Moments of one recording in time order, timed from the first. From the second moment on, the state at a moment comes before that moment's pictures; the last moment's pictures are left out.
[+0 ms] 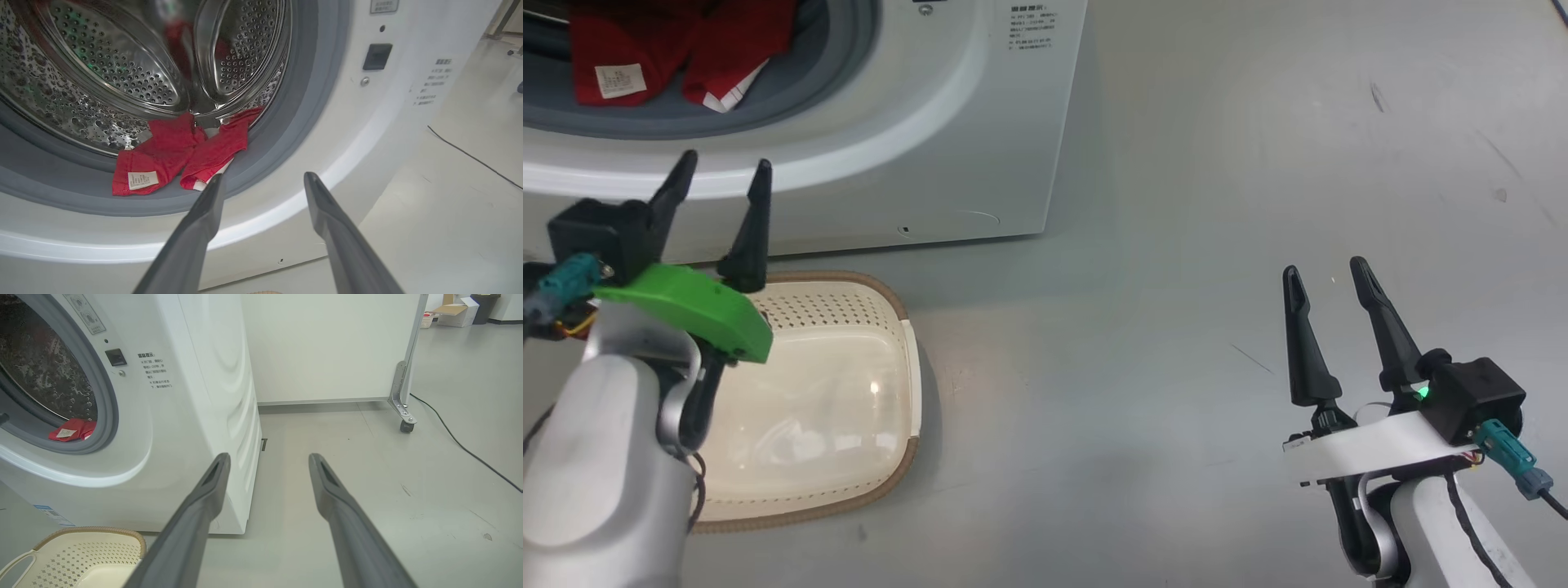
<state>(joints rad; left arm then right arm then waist) -0.49 0.19 -0.16 0.28 -0.40 -0.12 -0.01 -0.09 -0.14 0.28 -0.02 0.40 -0.06 -0.24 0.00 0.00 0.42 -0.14</state>
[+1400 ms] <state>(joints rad) -1.00 0.37 -0.02 0.66 -0.46 -0.09 0.29 -0.19 -0.08 0.33 0.01 0.38 -0.04 -0.24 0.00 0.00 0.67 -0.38</state>
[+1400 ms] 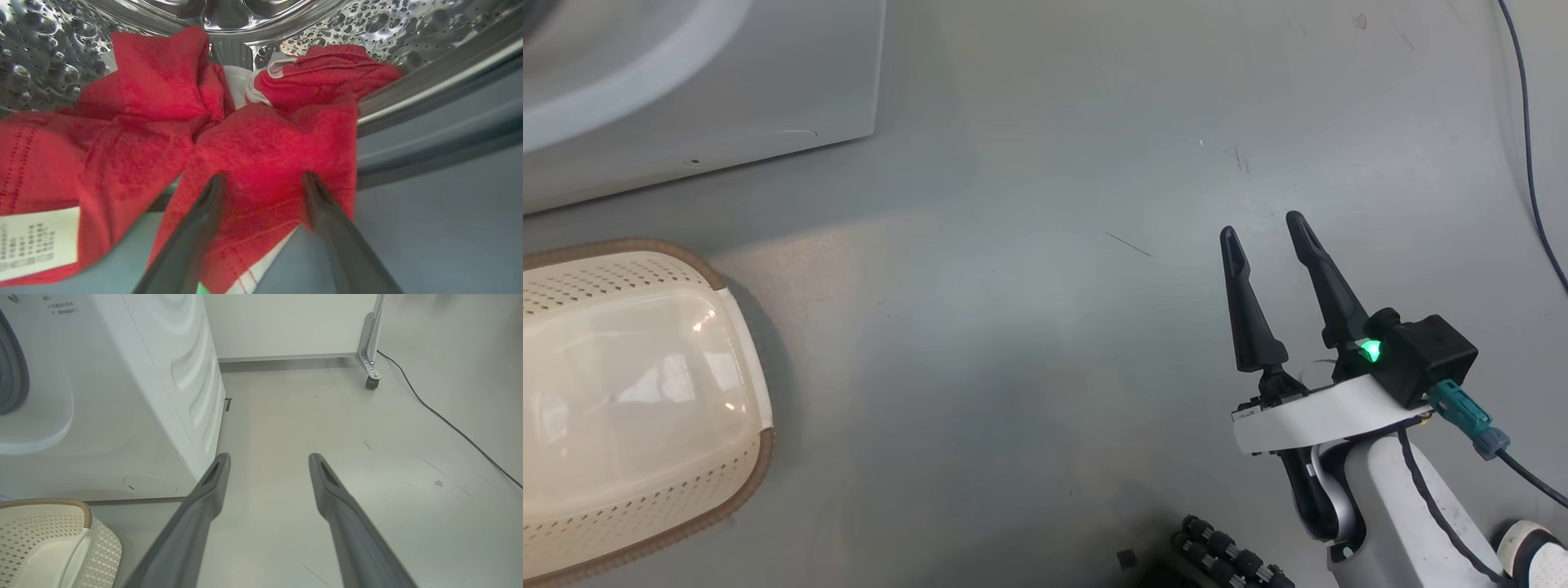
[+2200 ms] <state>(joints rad) -1.08 0.40 -0.06 0.76 -0.46 -0.11 0.31 -0.22 -0.06 0.32 0.02 0.37 -0.03 -0.25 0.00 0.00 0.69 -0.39</state>
